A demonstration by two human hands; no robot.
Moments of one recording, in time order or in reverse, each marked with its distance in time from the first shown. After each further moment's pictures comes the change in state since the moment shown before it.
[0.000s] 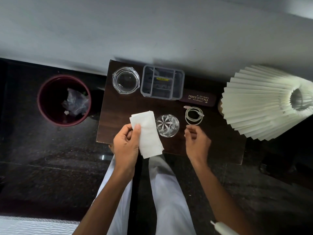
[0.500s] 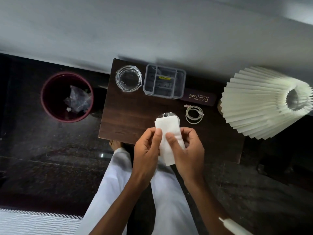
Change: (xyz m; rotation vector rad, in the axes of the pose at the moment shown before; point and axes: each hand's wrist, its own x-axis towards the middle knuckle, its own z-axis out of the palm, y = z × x) left_hand -0.048 0.006 0.023 0.073 -0.226 0.026; right_hand -0.085 -0.100 -0.030 0.254 -0.119 0.079
